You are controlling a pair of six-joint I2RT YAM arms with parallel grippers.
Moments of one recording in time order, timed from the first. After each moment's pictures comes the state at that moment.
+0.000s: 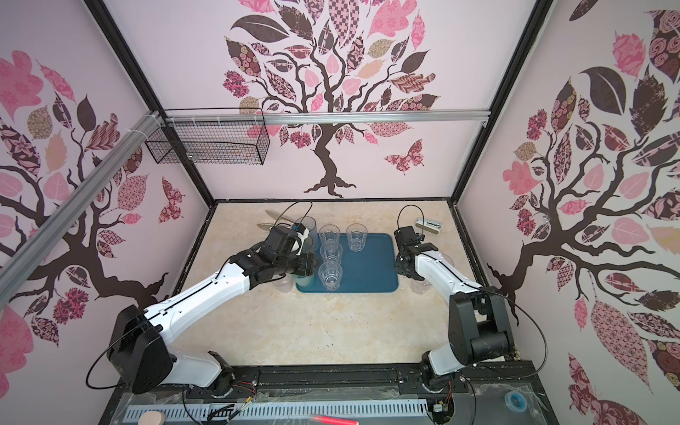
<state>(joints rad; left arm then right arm) -0.65 1.43 1.13 -0.52 0.04 -0.38 0.19 1.51 0.98 -0.67 0.28 0.56</state>
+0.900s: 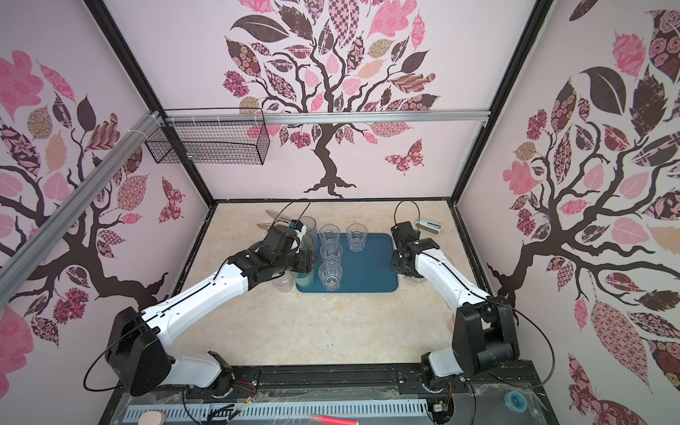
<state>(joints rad) -0.65 1.40 1.13 -0.48 -0.06 -0.35 0.28 1.44 1.10 -0.83 0.21 0.56</state>
